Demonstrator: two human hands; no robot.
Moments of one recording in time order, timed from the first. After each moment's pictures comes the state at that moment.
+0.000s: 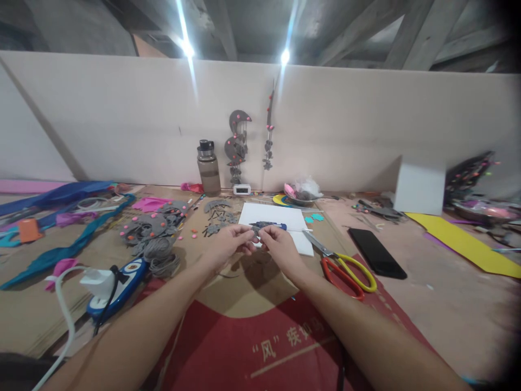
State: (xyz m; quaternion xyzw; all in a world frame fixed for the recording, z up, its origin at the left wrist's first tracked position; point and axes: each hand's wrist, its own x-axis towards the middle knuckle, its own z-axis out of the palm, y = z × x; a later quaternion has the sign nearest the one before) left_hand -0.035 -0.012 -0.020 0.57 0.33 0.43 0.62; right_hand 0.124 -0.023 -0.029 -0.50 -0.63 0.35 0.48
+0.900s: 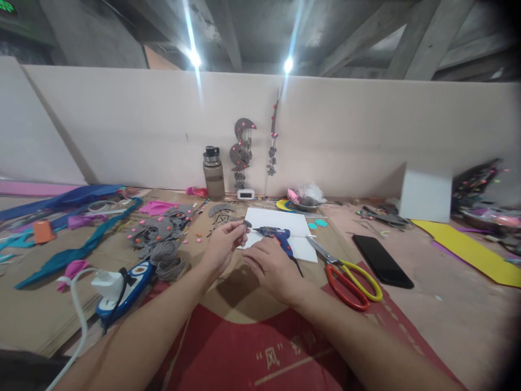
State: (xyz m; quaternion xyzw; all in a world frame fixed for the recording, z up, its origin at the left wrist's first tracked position) left_hand -0.040 -0.002 -0.021 0.45 0.31 0.59 0.59; right_hand 0.110 -0.060 -0.011 -0.34 -0.87 0.00 0.35
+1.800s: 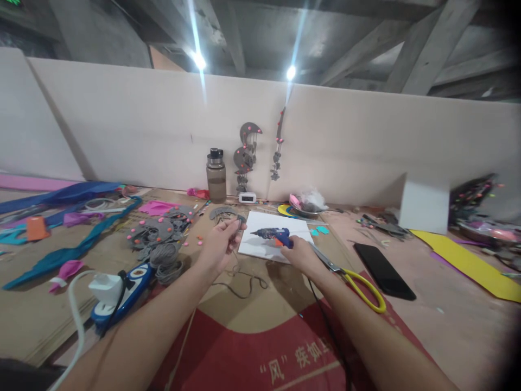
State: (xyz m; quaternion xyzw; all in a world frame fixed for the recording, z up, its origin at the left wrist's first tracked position) left_hand -0.052 0.004 -0.009 0.39 0.33 0.61 0.61; right_hand 0.164 0.001 -0.028 -0.68 -0.66 0.17 0.26
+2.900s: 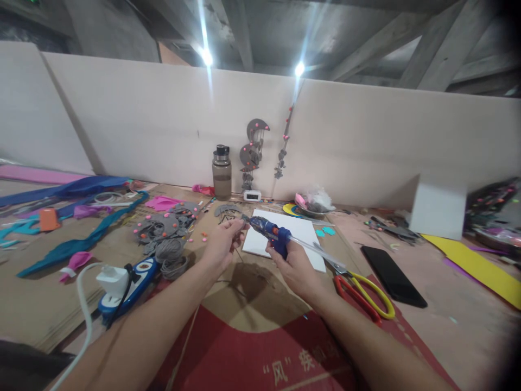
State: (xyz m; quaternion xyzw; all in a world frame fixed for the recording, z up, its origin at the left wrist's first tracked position) left_hand -0.052 0.002 -0.008 0.38 0.36 0.61 0.59; right_hand 0.122 -0.045 -0.005 -0.50 -0.74 0.21 0.40
